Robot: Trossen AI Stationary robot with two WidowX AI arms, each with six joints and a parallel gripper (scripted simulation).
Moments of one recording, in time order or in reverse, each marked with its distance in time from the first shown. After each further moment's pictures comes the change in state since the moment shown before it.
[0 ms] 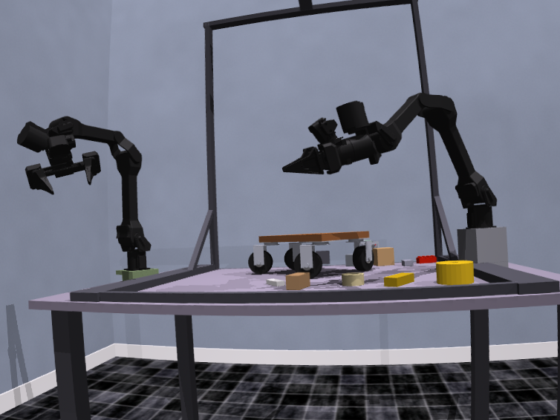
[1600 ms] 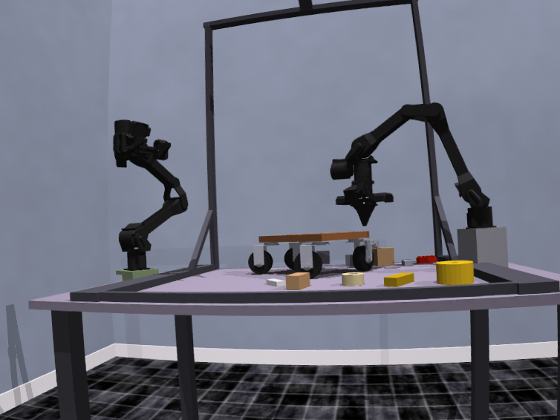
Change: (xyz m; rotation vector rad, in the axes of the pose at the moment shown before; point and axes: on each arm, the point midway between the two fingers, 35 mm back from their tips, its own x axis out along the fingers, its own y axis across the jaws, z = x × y) left arm -0.229 -0.321 -0.230 -0.443 1.186 0.518; right arm -0.100 0.264 -0.017 -0.398 -0.698 0.234
